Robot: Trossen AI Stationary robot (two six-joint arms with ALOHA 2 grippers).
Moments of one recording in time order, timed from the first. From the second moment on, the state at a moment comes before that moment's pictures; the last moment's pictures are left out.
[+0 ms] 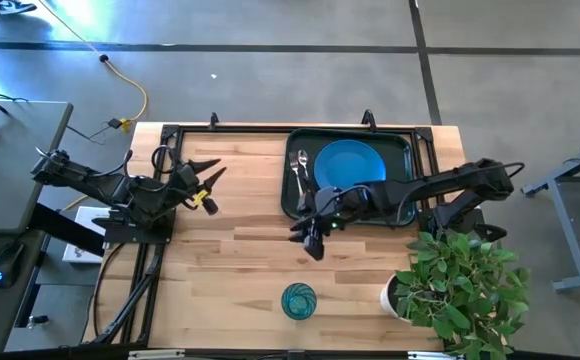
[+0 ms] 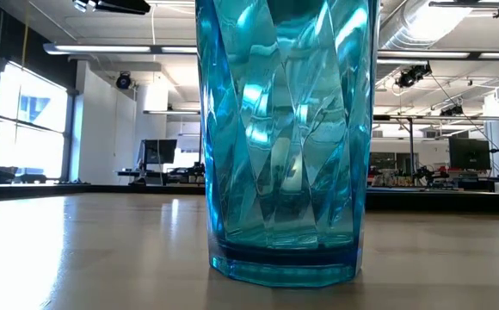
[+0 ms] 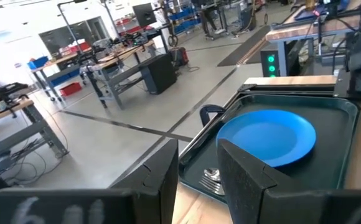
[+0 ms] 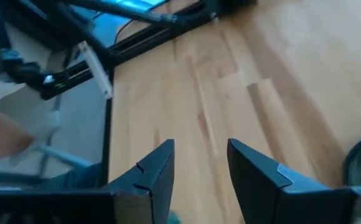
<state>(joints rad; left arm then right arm) -0.34 0.73 0.68 -0.13 -1.04 0.14 0.18 1.59 1.35 -0.36 -0.03 0.51</state>
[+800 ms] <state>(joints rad) -0.34 0.73 0.68 -0.14 -1.03 0.10 0.32 1.67 1.39 -0.33 0.14 0.53</state>
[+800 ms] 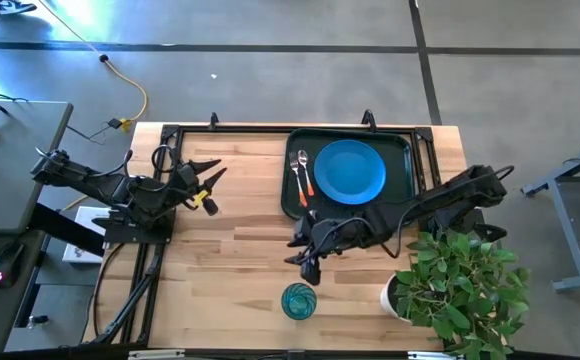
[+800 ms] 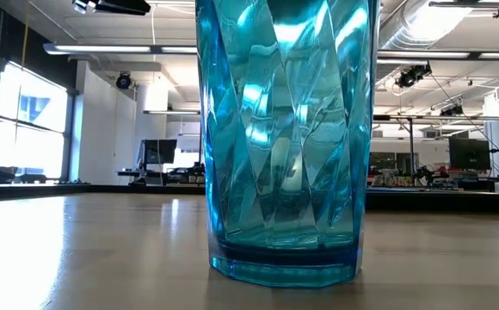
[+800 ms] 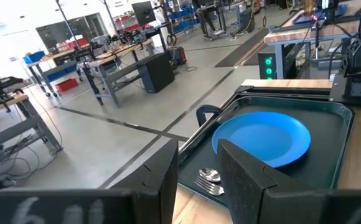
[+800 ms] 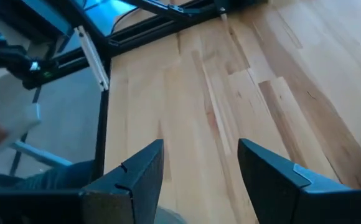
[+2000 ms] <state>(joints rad) -0.34 0.73 0.68 -0.16 -1.00 0.10 0.32 1.94 1.96 -0.90 0.15 0.49</state>
